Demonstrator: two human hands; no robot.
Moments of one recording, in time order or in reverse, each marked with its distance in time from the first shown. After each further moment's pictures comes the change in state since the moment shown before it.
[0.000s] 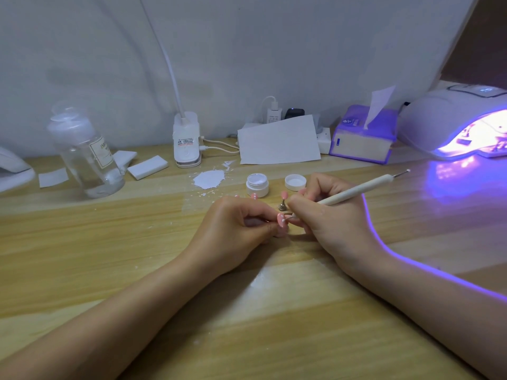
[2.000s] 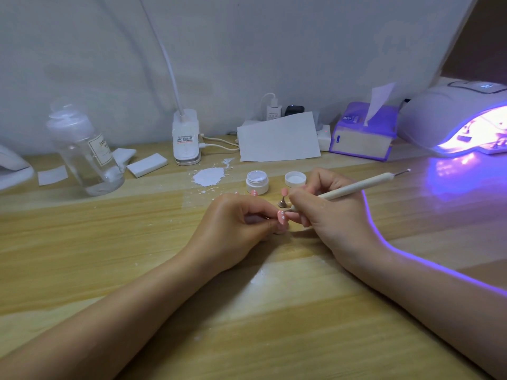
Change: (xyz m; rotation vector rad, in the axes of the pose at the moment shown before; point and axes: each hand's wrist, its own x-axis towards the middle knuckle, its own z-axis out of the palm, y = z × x) left_hand -0.001 -0.002 0.000 0.013 0.000 0.018; right_hand 0.002 0.000 -0.001 0.034 0.018 0.024
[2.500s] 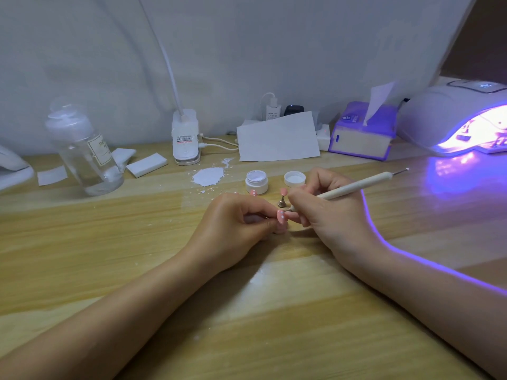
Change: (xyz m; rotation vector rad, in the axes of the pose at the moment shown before) left_hand 0.000 0.001 0.000 0.021 0.003 0.002; right_hand -0.002 -0.003 0.001 0.011 -0.008 0.027
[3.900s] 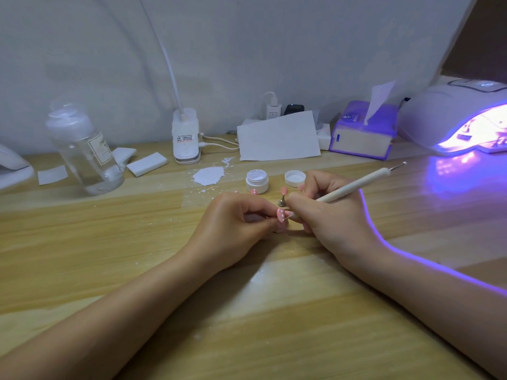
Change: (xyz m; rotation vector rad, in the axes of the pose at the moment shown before) left_hand -0.001 0.005 0.000 -0.021 -0.010 -0.020; right_hand -0.002 0.002 0.000 -0.156 -0.012 -0.087
